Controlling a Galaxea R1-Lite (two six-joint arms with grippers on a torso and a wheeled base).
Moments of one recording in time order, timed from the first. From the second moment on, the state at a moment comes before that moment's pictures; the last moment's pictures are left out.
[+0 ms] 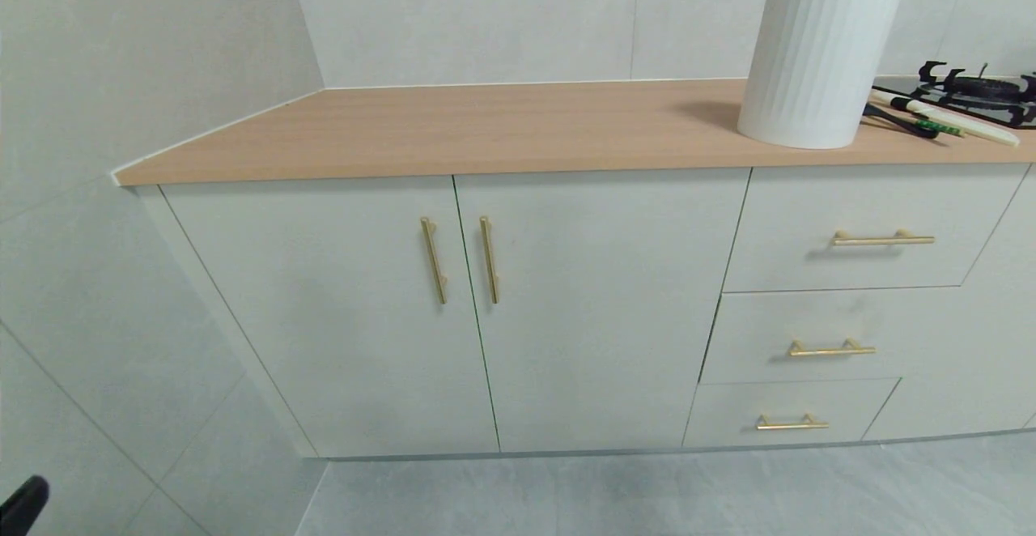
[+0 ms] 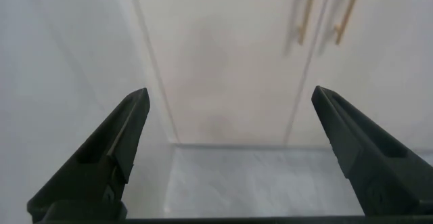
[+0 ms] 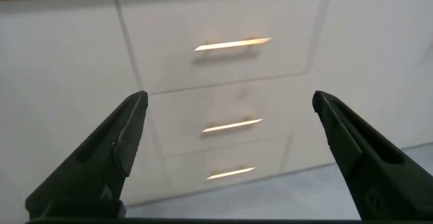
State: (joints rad) left arm -0.25 0.40 -0.33 -0.04 0.35 0.03; right arm 0.25 0.67 -0.17 -0.64 -0.47 -0.05
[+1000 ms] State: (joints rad) left arm 0.00 0.00 -0.07 -0.06 0.16 0.10; right arm 0.00 0.01 -0.01 -0.12 -0.17 -0.05
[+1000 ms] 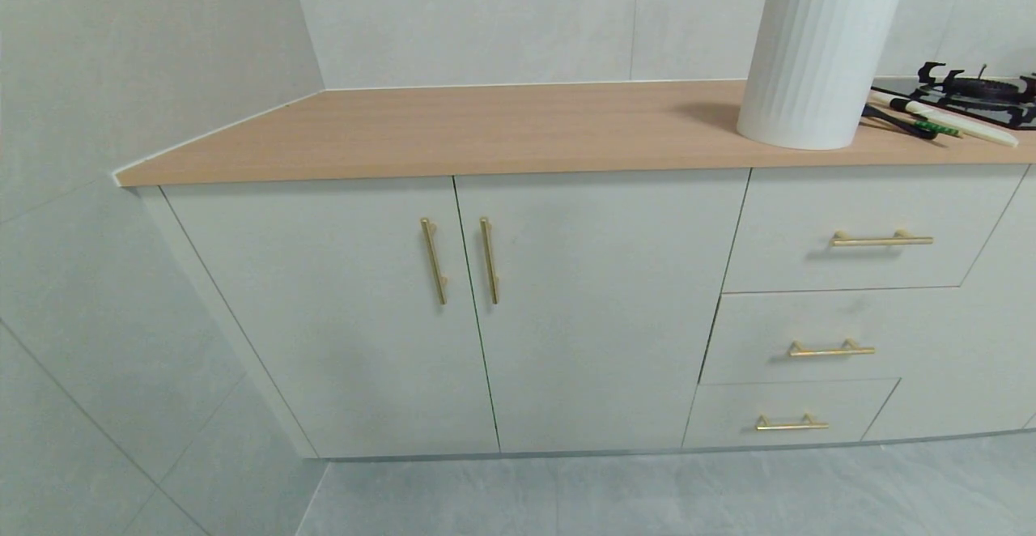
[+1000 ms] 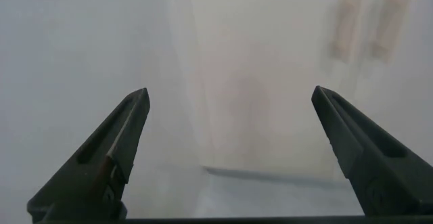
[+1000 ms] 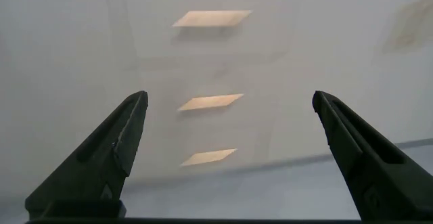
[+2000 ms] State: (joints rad) left arm 0.00 0.00 0.00 0.00 0.00 0.00; right arm 0.00 0.00 0.00 0.00 0.01 0.01
